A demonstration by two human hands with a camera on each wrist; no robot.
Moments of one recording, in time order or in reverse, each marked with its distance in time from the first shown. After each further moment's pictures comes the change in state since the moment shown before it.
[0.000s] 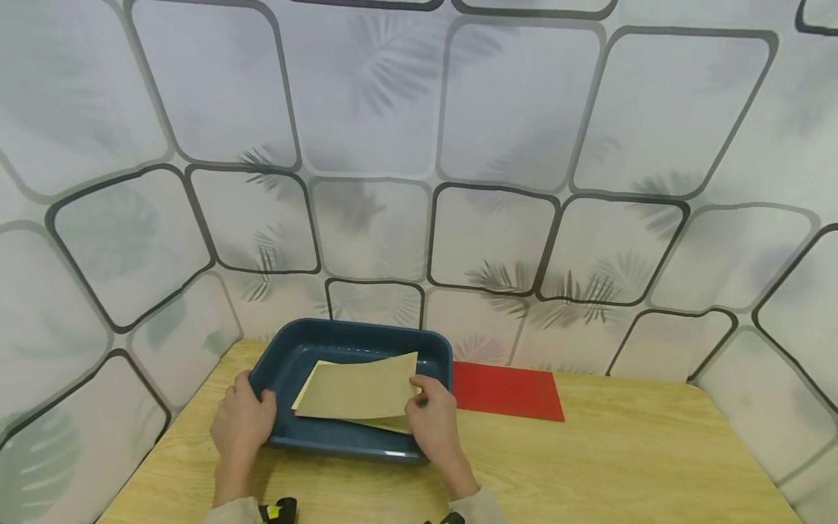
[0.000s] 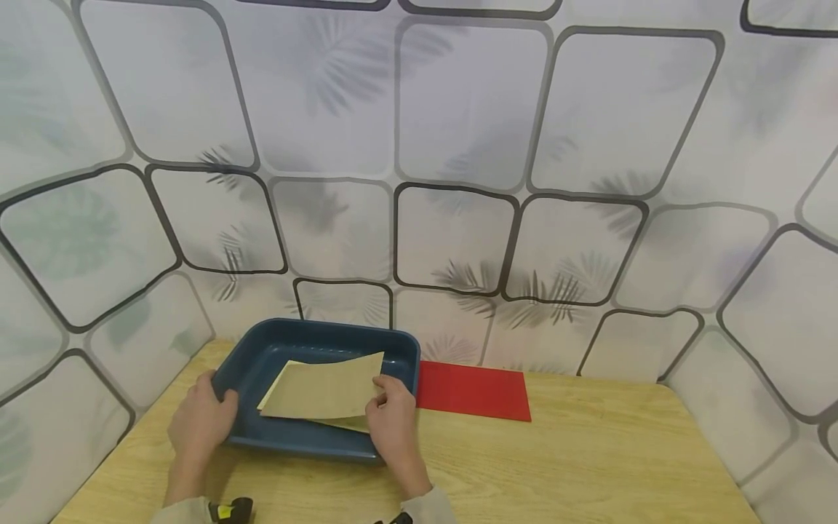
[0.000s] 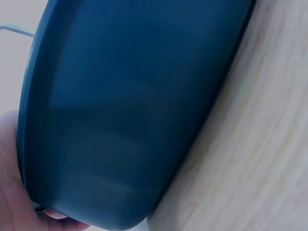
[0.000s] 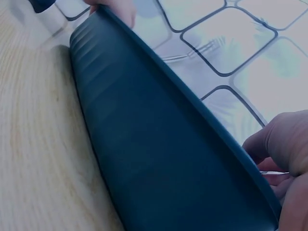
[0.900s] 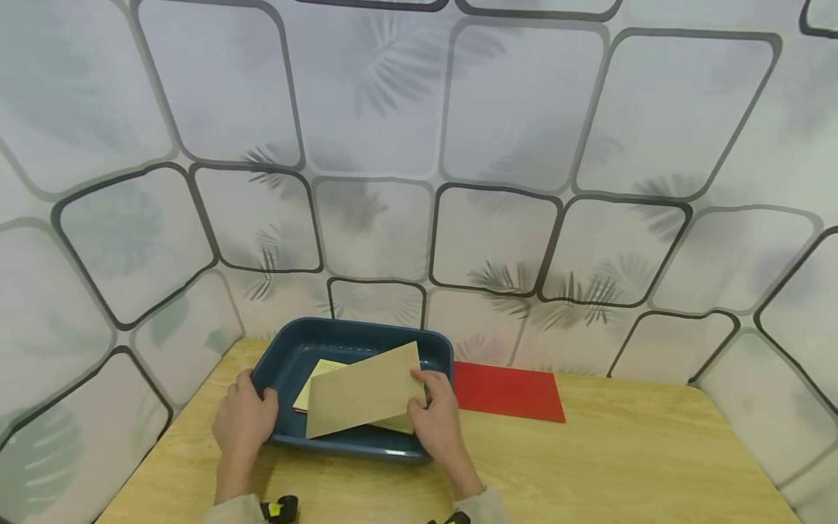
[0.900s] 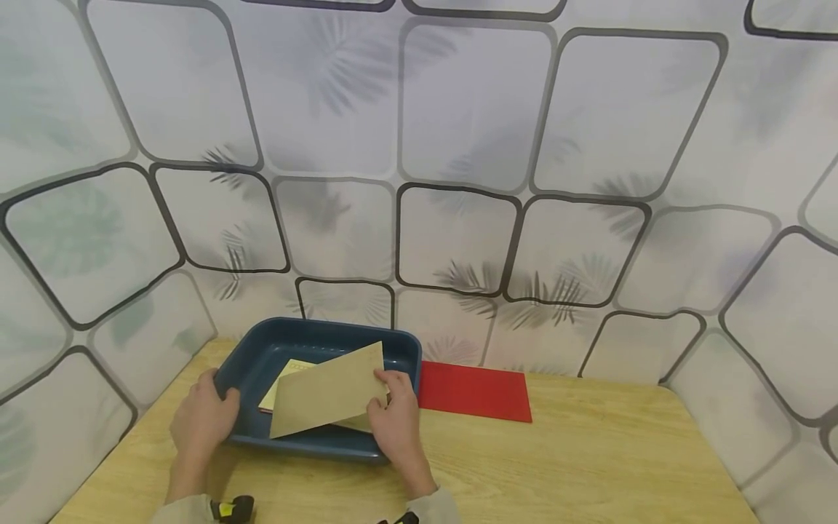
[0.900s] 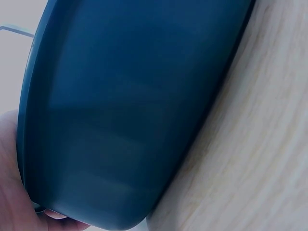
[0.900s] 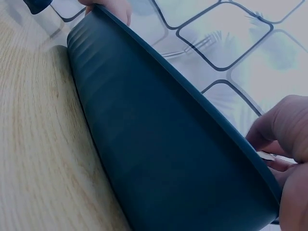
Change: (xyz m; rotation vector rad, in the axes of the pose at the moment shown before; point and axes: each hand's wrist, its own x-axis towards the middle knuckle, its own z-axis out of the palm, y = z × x) left_hand 0.000 -0.001 0.001 -0.008 0.004 0.000; right_hand 0.001 0.002 -0.005 0.124 -0.055 0.053
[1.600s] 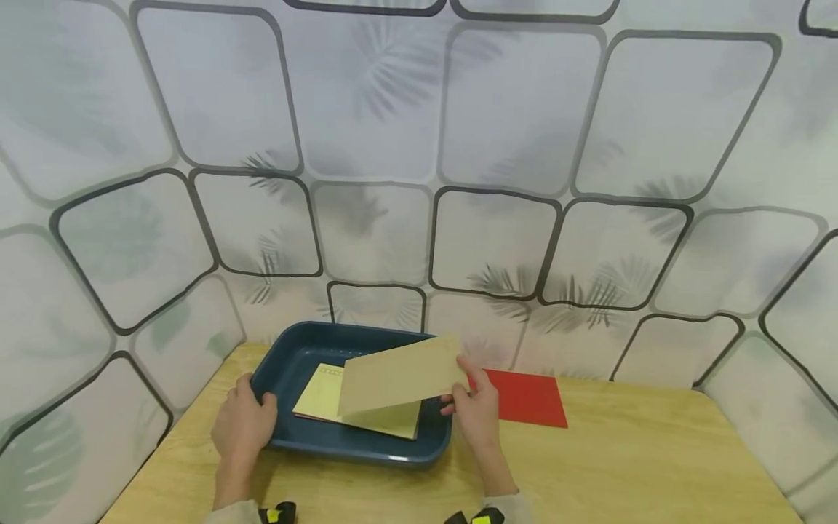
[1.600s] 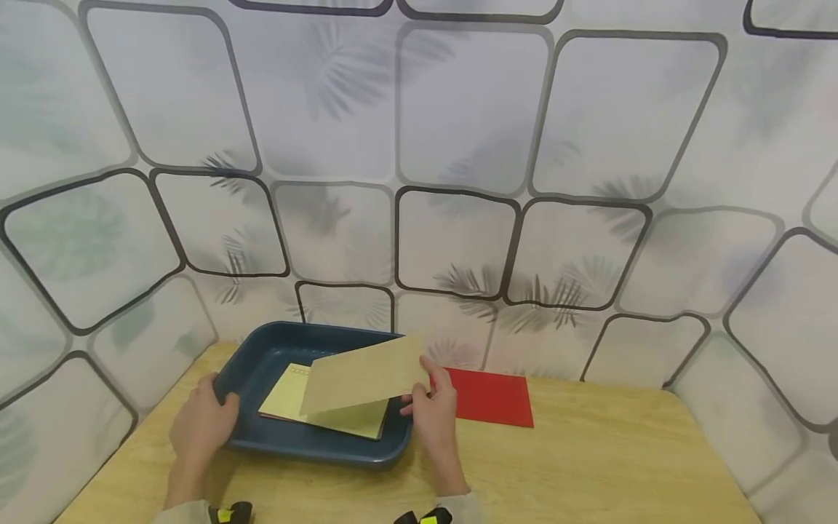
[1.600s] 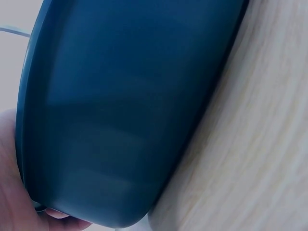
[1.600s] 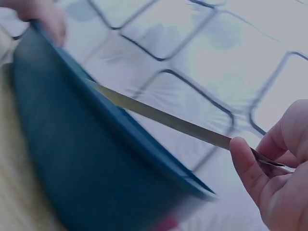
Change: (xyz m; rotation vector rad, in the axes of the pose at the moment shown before) left_hand 0.002 0.000 0.001 0.007 -0.017 -0.031; right_hand 0.015 0.003 -0.047 0.400 0.115 0.222
